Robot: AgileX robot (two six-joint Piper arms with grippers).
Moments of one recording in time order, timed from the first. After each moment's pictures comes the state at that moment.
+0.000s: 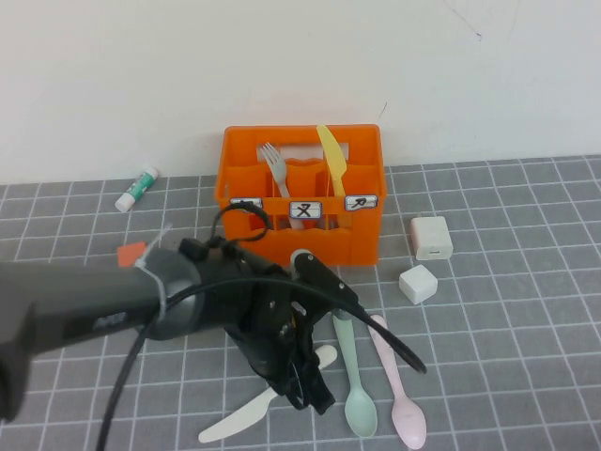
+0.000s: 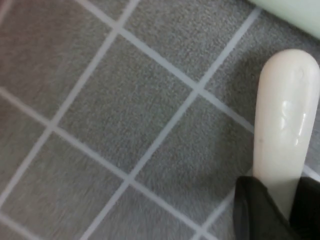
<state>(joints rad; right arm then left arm) -0.05 -0.01 0.02 0.01 0.42 -0.08 -0.65 1.93 -1.12 -0.04 0.54 0.21</state>
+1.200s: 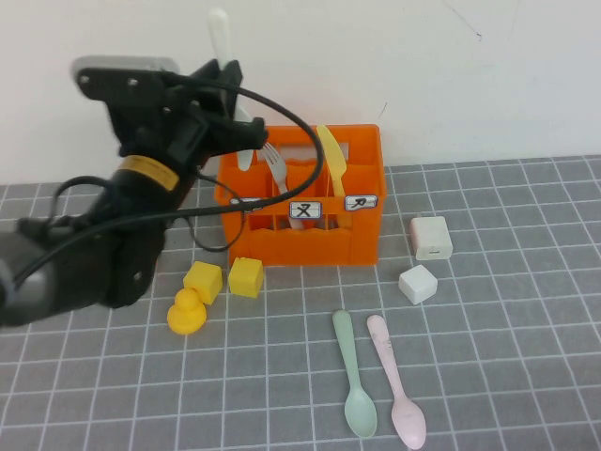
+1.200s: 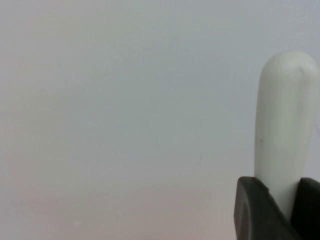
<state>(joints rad) -0.05 -0.01 0.02 0.01 0.42 -0.08 -0.36 1.75 -0.96 0.03 -0.89 -0.27</state>
